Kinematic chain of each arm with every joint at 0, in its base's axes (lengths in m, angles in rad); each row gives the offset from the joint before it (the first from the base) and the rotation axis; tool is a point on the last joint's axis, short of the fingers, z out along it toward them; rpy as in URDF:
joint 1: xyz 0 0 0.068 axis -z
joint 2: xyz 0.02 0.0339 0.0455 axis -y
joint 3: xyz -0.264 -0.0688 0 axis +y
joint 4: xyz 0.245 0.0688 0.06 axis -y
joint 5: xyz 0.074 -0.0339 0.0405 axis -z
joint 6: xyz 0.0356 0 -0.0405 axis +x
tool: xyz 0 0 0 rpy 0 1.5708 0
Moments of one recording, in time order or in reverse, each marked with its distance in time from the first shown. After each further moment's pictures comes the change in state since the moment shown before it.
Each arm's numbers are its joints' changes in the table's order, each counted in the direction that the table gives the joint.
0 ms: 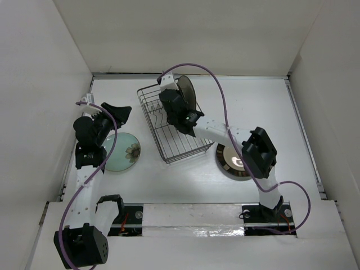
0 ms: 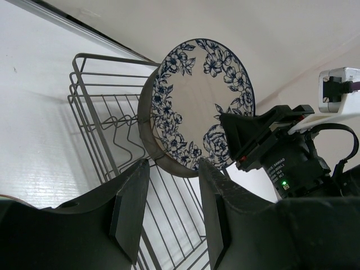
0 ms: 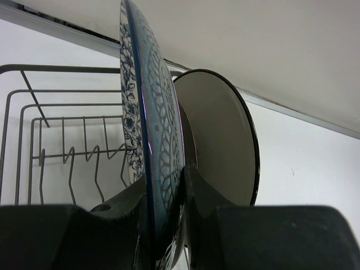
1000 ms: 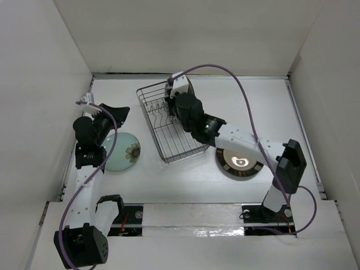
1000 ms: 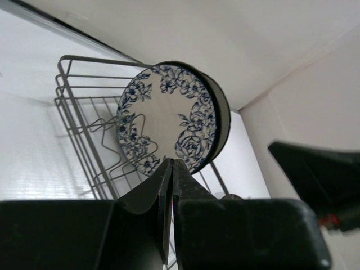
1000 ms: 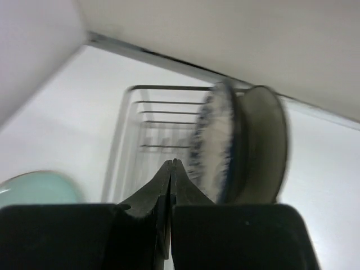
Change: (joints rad) left arm 0.000 0.000 0.000 0.016 0.017 -0.017; right arm -0.049 0.290 0.185 0.002 -0.248 0.173
